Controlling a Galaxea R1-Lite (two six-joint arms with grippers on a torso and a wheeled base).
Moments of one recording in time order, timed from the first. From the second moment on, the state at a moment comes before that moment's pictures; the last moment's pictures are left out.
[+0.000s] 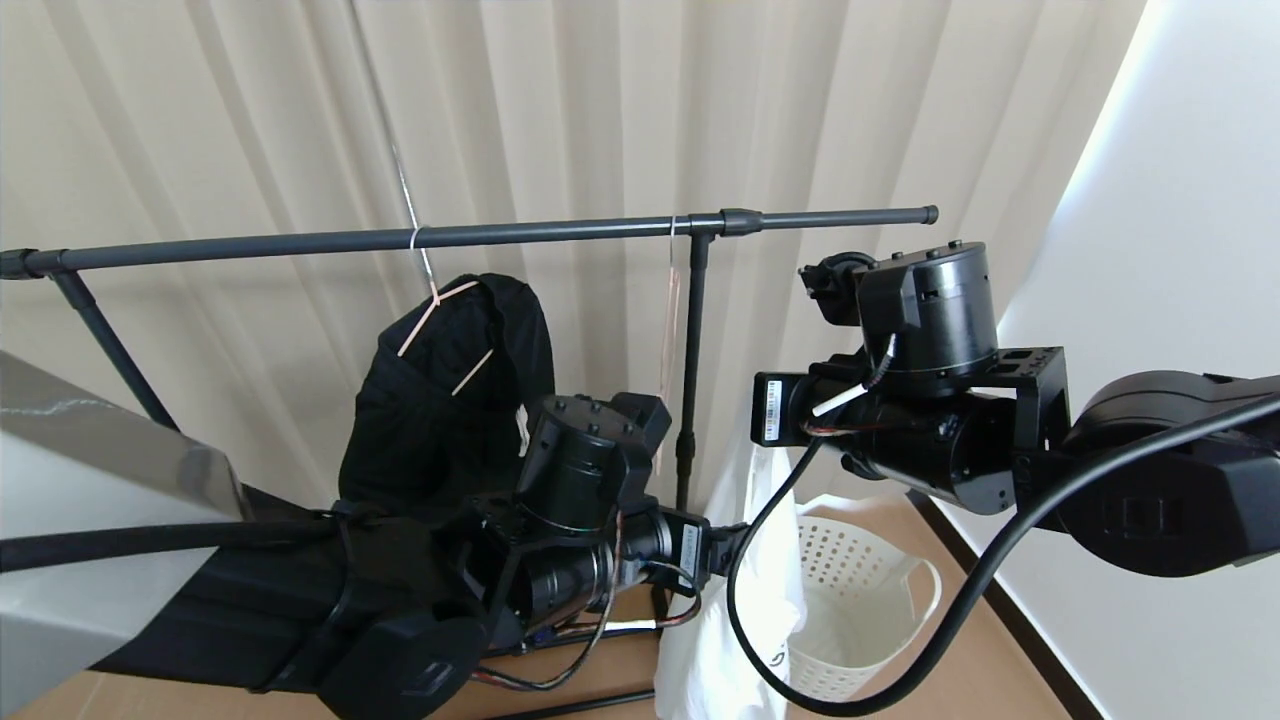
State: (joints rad) left arm -0.81 1.96 -0.92 -0.53 0.06 -0.29; right arm 0.69 1.81 -1.13 -0.22 -0.37 0.40
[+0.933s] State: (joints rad) left arm -0.79 2.11 -1.14 -0.53 0.26 -0.34; right arm 0.73 1.79 -1.12 -0.22 -0.41 0.40
